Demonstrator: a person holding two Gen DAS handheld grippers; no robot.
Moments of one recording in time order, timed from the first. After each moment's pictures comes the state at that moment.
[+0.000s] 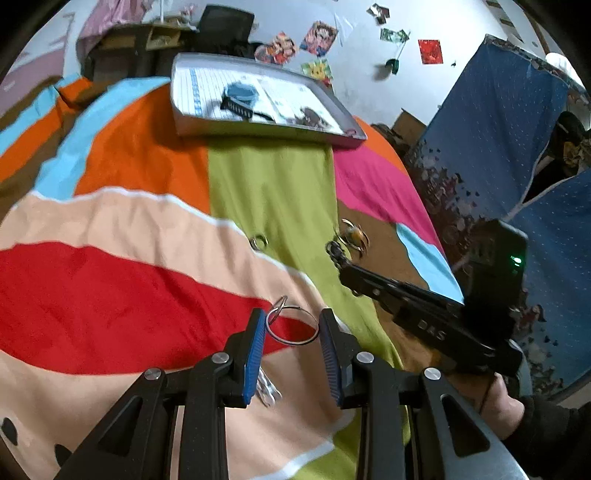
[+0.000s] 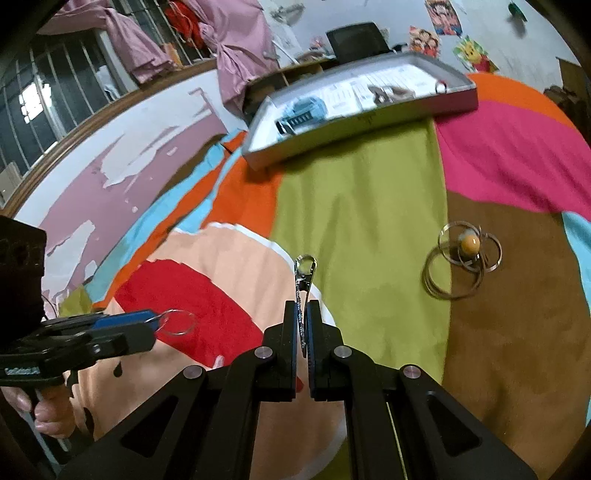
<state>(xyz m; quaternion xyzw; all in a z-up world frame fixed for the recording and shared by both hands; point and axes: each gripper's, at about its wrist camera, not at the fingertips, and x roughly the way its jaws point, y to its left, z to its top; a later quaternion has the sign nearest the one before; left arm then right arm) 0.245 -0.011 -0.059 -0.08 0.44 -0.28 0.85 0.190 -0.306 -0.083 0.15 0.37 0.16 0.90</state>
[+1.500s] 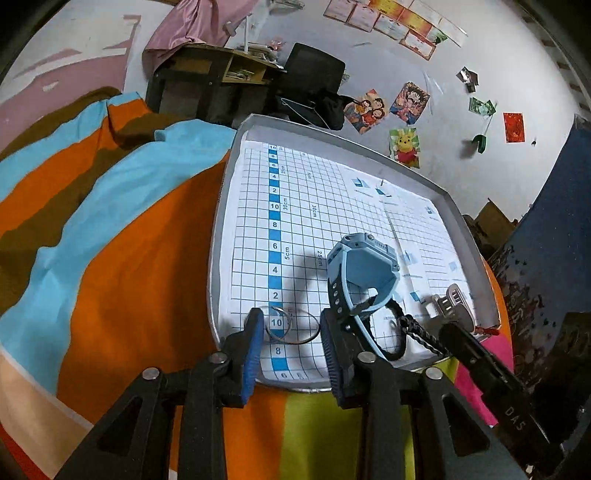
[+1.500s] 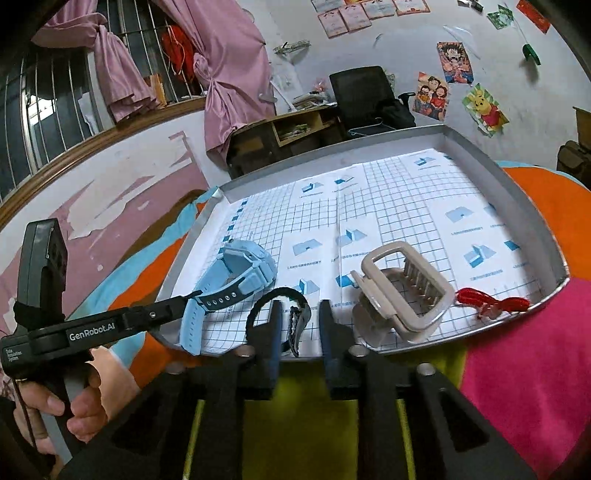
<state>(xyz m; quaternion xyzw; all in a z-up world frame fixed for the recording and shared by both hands) 0.497 -0.025 -0.050 -0.15 0.38 -0.12 0.90 0.403 -0.331 -0.032 0.12 0.29 0.14 0.94</state>
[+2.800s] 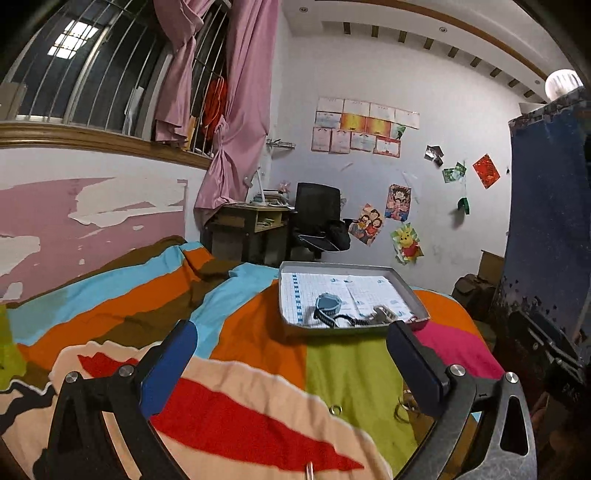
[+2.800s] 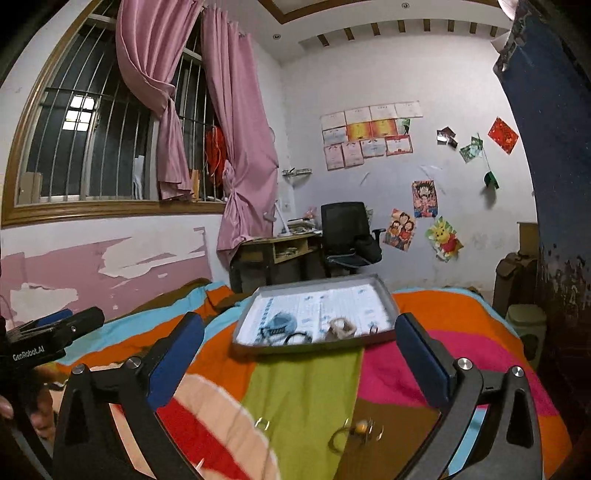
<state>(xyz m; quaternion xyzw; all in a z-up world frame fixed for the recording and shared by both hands) 0.144 0.001 0.058 -0.06 0.12 -0.03 0.99 0.060 -0.365 0.094 0.05 0.05 0.06 1.00</state>
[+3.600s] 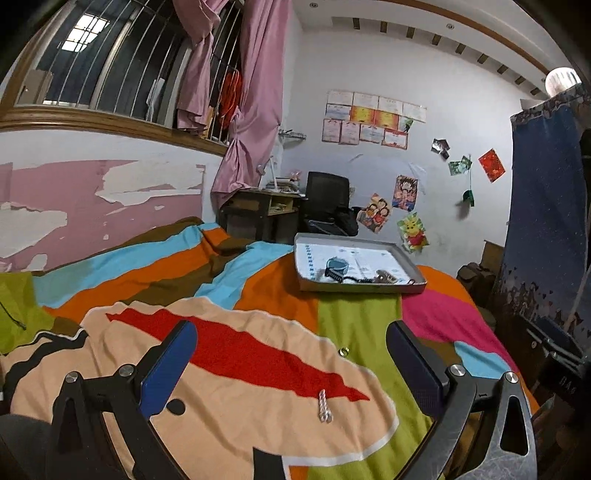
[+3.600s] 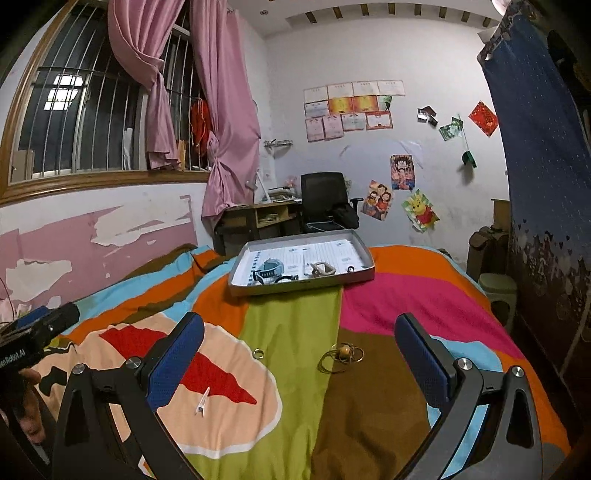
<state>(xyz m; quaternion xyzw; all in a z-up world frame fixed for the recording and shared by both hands) 0.054 0.015 0.016 -0.07 0.14 -0.01 0.99 -0.013 -0.365 0.064 0.04 0.12 0.02 0.99</state>
